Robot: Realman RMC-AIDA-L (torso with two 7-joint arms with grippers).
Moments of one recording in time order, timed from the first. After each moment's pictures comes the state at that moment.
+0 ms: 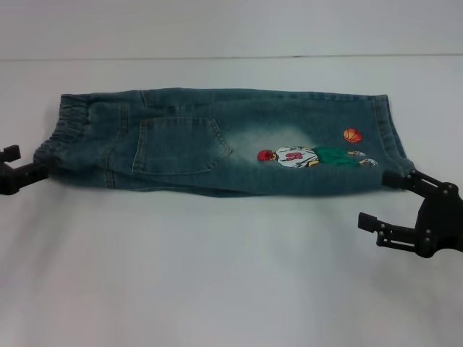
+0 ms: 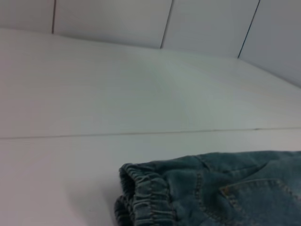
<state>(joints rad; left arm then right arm) -0.37 -2.12 0.41 0.86 2.11 1.29 -1.55 0.26 2.09 -0.70 -0.63 -1.79 -1.56 1.04</state>
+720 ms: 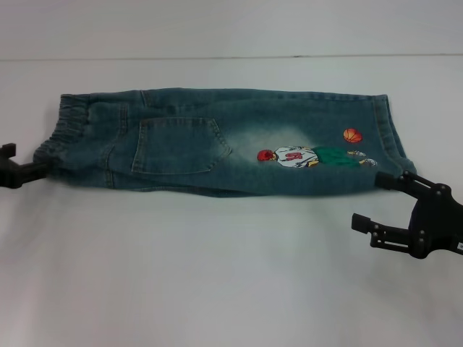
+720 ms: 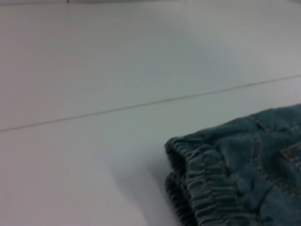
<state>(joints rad) -0.46 -2.08 0.47 0.76 2.23 1.06 -1.52 0.28 2.09 -0.70 -0.61 -1.79 -1.56 1.04</state>
